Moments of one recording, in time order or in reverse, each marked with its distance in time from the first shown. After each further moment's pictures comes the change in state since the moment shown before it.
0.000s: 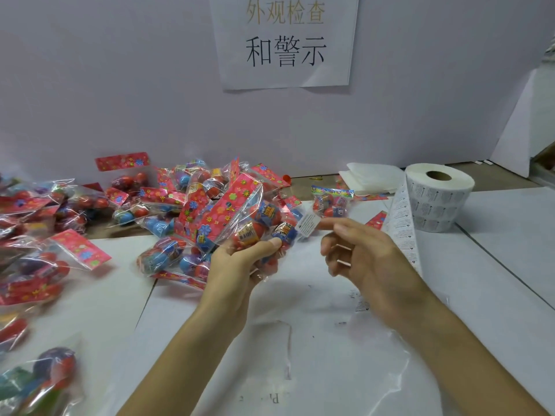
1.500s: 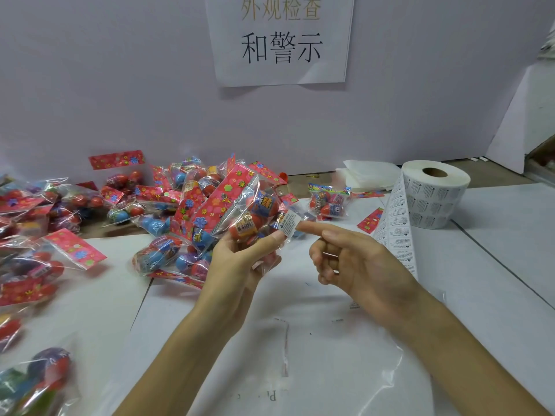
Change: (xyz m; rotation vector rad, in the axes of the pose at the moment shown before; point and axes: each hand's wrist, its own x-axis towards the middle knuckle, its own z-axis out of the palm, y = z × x) left_hand -0.008 0.006 0.006 -0.045 -0.095 0.045; right_hand 0.000 0.002 0.002 0.026 -0.143 0.123
